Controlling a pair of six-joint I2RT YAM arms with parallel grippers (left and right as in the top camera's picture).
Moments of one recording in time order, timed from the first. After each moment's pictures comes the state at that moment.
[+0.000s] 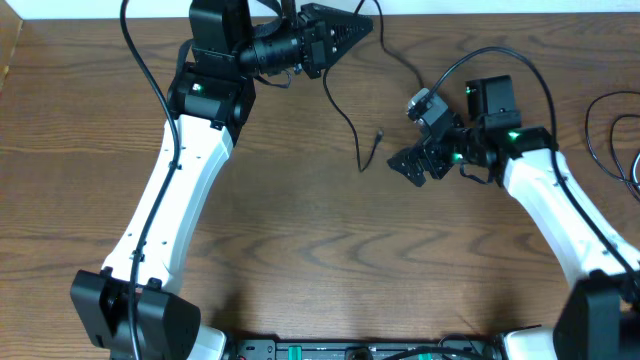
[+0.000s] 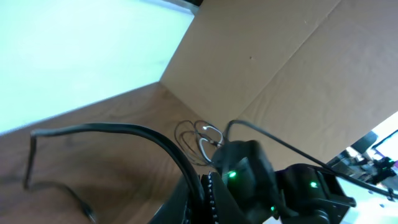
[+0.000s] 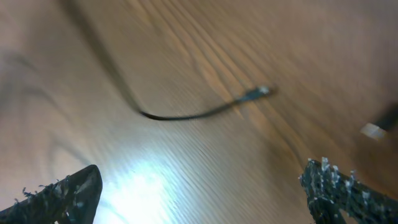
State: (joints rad) left arm -0.26 1.66 1.60 -0.08 0.99 -0.46; right arm 0.20 1.57 1.14 -0.57 -0.57 -0.40
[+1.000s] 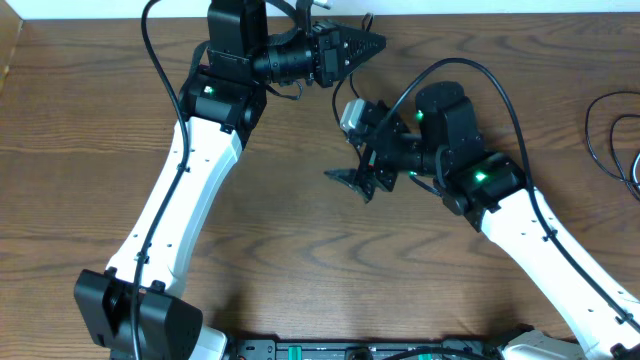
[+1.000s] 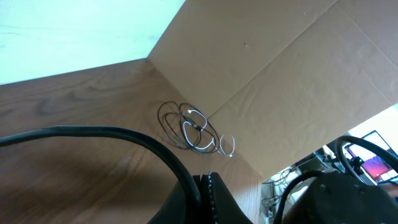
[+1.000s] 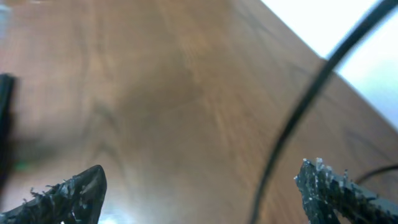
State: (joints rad) left arm -0.30 1.66 1.60 -0.16 0.99 -0.51; right arm 0.51 1.41 1.14 -0.30 -0.59 -0.39
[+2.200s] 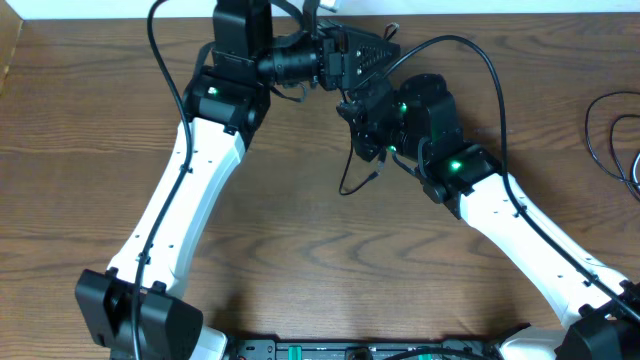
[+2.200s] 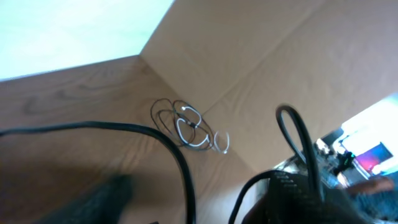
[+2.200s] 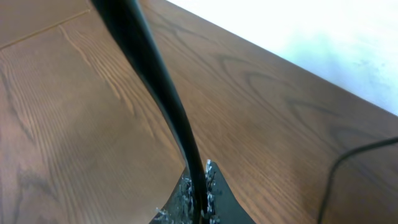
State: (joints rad) left arm -0.31 1.66 1.60 -0.16 1.01 -0.52; right arm 0.52 1.53 1.14 -0.07 -0.32 -0.04
